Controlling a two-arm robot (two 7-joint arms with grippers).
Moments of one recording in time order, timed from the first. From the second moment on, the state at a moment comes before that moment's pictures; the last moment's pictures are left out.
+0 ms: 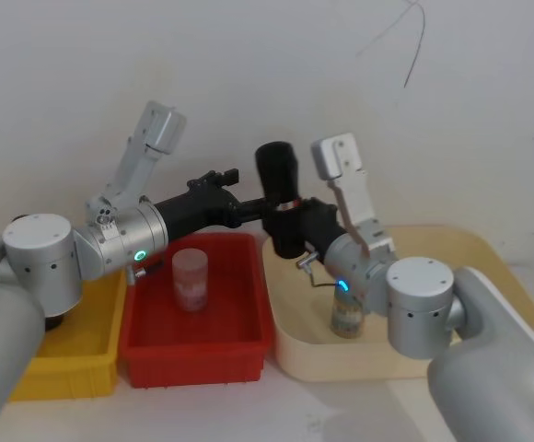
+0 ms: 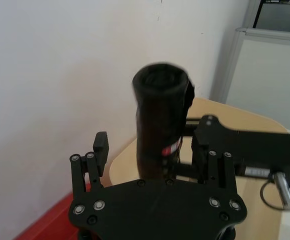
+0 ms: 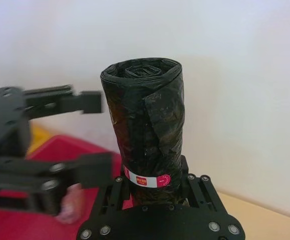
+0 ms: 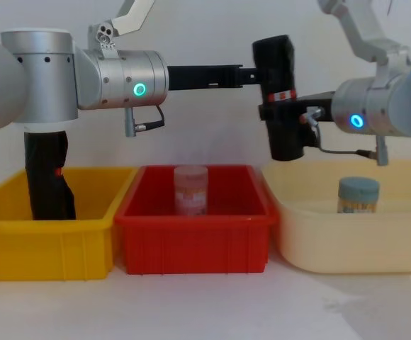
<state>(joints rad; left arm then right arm) -1.01 0.03 0.47 -0.65 -0.42 0.00 -0.74 0.73 0.07 -0.36 -1.03 0.11 0.19 0.19</state>
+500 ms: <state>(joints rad) -1.01 0.03 0.47 -0.65 -0.42 0.00 -0.74 0.72 0.10 -0.26 -1.08 0.10 0.20 0.08</state>
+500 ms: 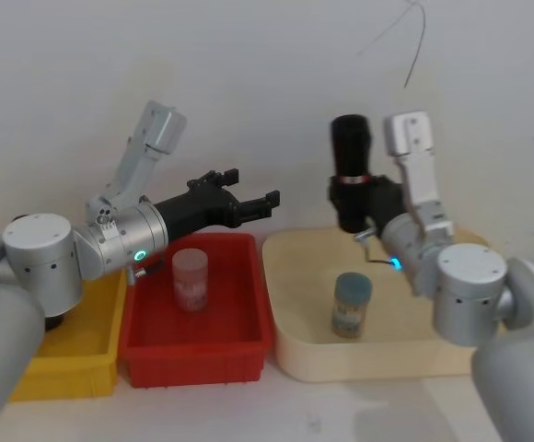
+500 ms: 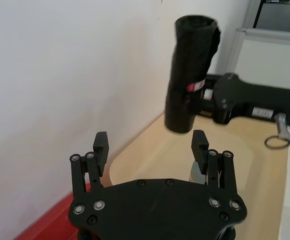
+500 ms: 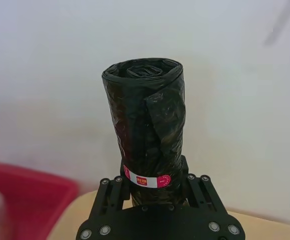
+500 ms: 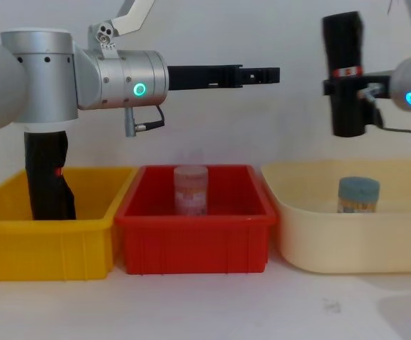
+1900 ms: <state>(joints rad) -1.01 0.03 0.47 -0.65 -0.42 0.00 -0.74 0.64 0.19 -0.10 -1.21 0.09 0.24 -0.05</state>
